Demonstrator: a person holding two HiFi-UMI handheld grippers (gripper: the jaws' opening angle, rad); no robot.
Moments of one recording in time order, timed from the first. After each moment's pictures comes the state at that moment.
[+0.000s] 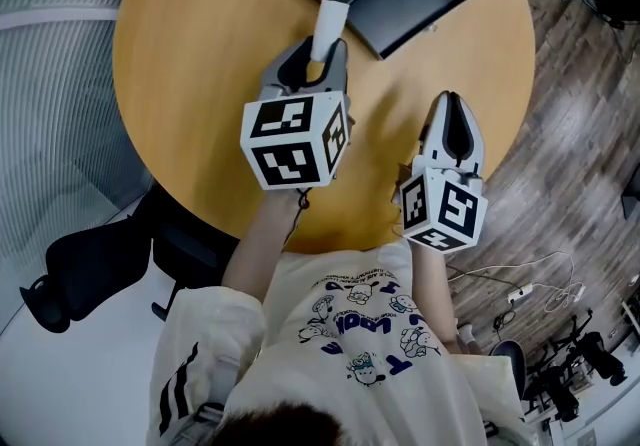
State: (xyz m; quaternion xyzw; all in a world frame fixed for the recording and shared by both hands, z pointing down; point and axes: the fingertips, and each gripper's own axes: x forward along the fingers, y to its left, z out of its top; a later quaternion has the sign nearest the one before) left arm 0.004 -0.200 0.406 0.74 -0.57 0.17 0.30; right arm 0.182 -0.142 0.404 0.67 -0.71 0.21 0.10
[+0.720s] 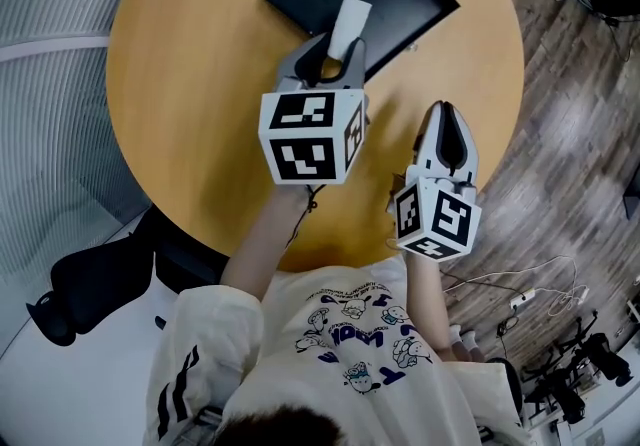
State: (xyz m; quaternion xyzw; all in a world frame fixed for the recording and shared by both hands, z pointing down) left arm 0.060 -0.245 0.408 0.77 -0.54 0.18 0.29; right arm 0.204 -0.163 0.413 0.68 -0.69 0.22 0.10
